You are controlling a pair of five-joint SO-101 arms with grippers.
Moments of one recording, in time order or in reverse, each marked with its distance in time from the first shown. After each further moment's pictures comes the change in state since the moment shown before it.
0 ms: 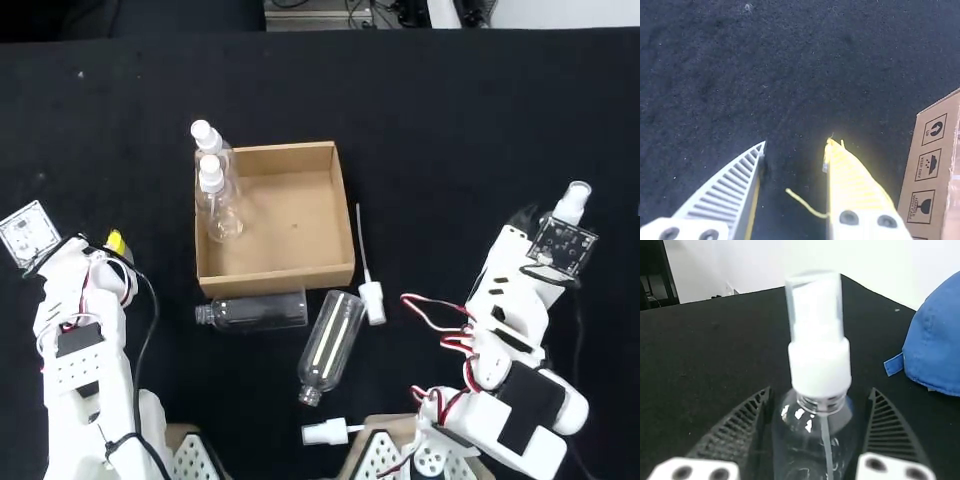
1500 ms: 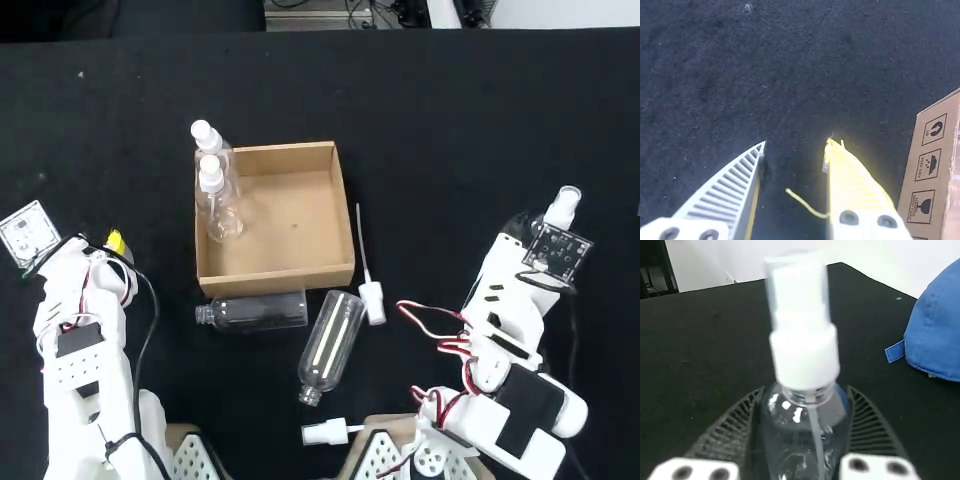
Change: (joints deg) left arm 0.0 0.0 0.0 0.0 0.0; right arm 0.0 -0.7 2.9 0.0 0.0
